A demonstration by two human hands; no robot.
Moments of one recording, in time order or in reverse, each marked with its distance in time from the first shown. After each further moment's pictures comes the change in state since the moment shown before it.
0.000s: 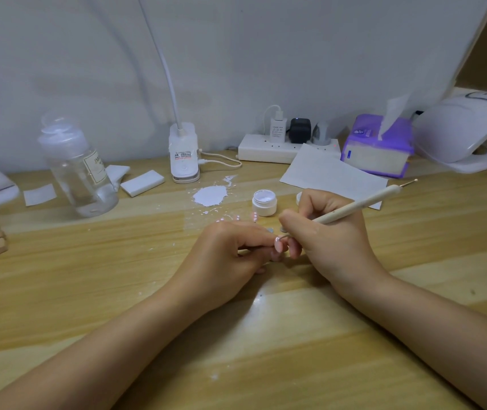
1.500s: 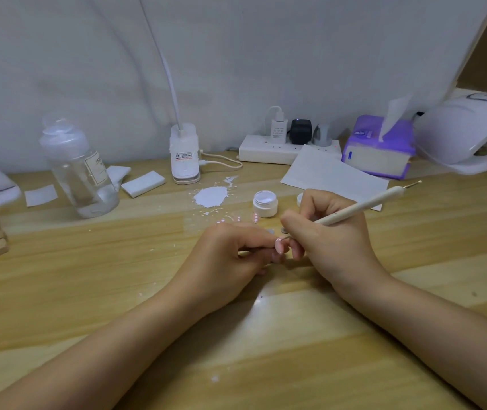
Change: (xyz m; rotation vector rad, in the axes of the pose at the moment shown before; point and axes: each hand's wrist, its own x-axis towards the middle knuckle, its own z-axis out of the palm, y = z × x) left_hand 0.000 0.002 -0.001 0.045 0.005 0.032; right_hand -0.001 -0.001 0.000 -0.007 0.003 -0.016
